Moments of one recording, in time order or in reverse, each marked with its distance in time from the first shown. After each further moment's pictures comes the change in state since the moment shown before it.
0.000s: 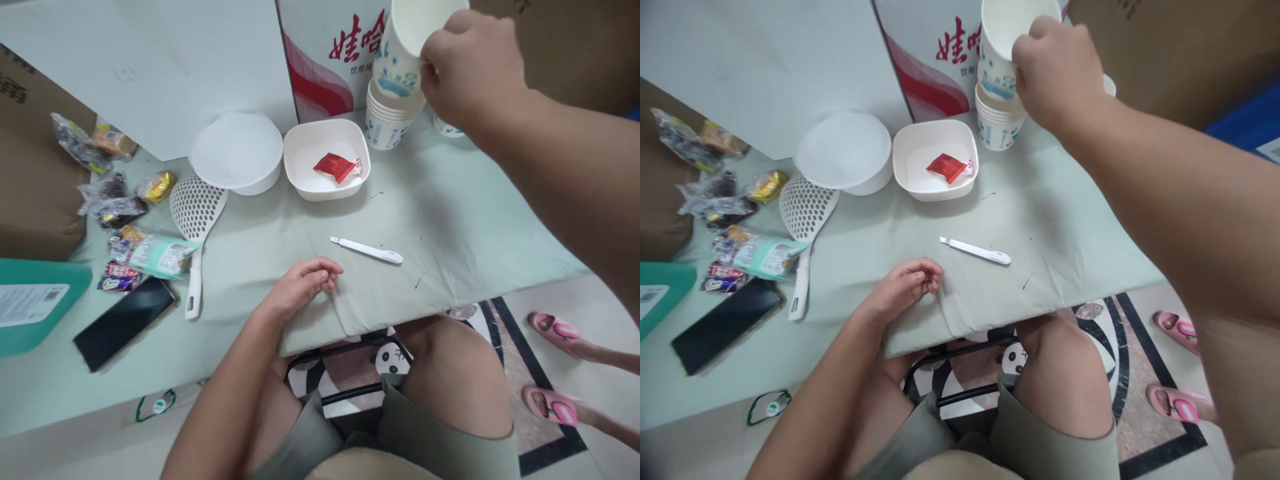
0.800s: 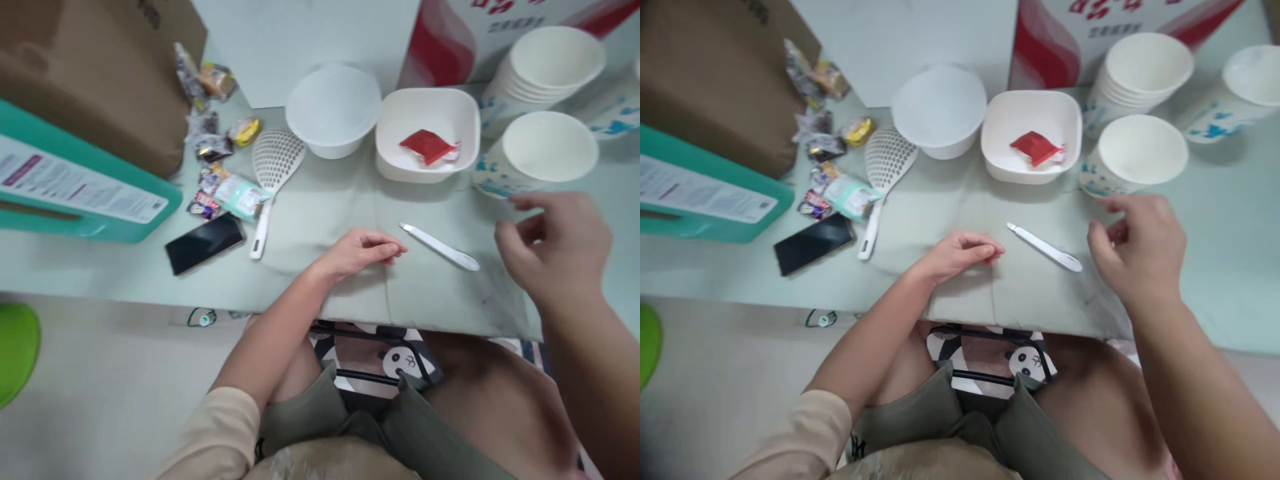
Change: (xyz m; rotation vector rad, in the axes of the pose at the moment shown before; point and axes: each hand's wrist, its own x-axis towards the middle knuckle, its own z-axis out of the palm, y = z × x) left_hand -0.003 0.002 0.000 -0.034 0.020 0.139; right_hand -0.168 -0.036 0.080 0.447 0.262 -0.055
